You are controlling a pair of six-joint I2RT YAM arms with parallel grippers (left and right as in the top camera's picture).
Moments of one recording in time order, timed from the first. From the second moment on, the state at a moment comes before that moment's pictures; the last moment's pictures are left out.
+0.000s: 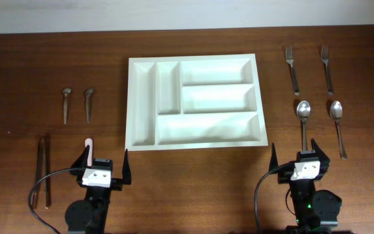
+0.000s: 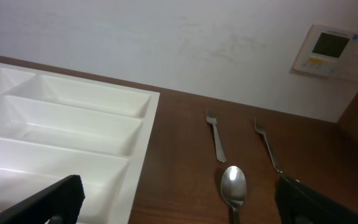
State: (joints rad) left arm -0.03 0.01 0.01 -0.07 0.05 0.14; right arm -0.06 0.01 0.01 -0.07 -0.07 -0.21
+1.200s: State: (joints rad) left arm -0.03 0.01 0.01 -0.07 0.05 0.14; right arm -0.06 0.01 0.01 -0.06 -0.07 -0.17
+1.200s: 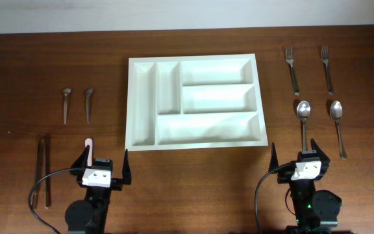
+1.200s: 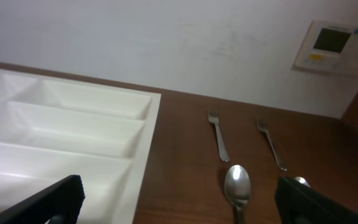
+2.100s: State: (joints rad) left arm -0.03 0.01 0.01 -0.07 0.05 0.14; right arm -0.17 0.96 1.04 -0.68 0.13 -0.16
